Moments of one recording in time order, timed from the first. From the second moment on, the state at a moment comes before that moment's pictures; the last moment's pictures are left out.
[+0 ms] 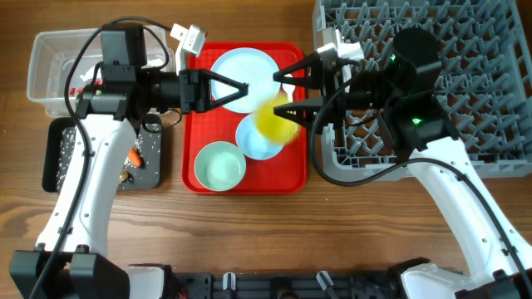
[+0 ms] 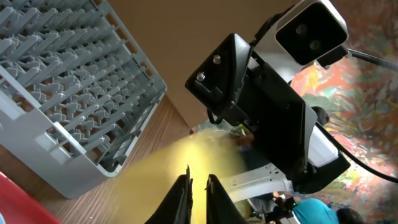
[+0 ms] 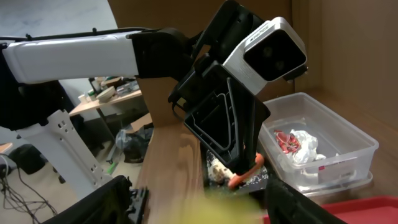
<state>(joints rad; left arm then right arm) -0.06 1.51 1.32 -0.59 1.46 -0.21 0.29 1.40 1.16 0.12 -1.28 0.14</state>
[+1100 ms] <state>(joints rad) -0.57 1.52 1.13 -0.83 0.37 -0.48 0.04 1.40 1.16 -0.25 -1.21 0.14</state>
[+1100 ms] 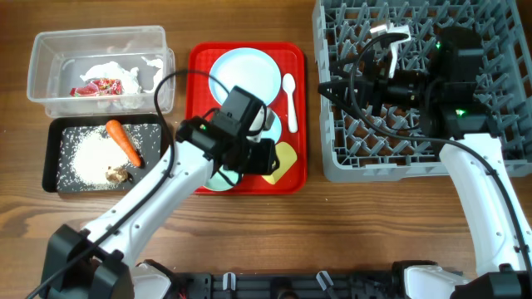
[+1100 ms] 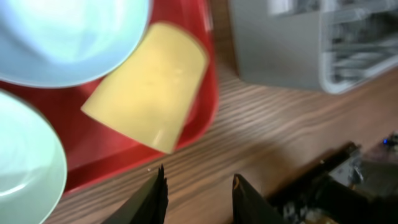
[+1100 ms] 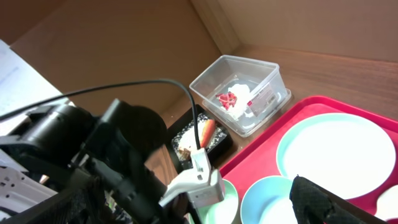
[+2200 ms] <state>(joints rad) -0.57 1.50 0.91 -0.49 0.28 -0.64 0.04 1.40 1.16 -0.29 -1.18 0.13</state>
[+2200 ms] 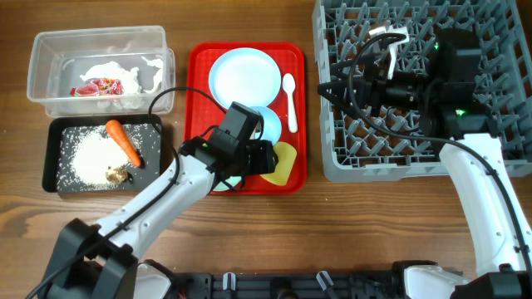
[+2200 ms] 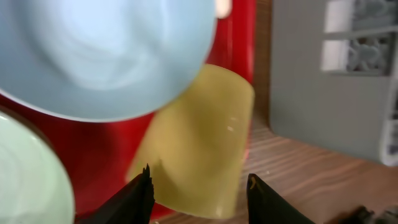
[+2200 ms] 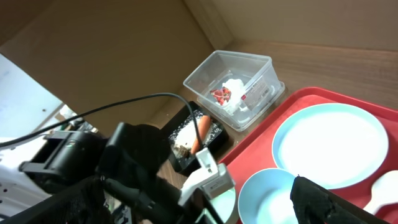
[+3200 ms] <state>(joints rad) -0.66 1.52 0.91 -0.54 0.31 -0.83 0.04 1.40 1.16 -0.30 -1.17 0.13</state>
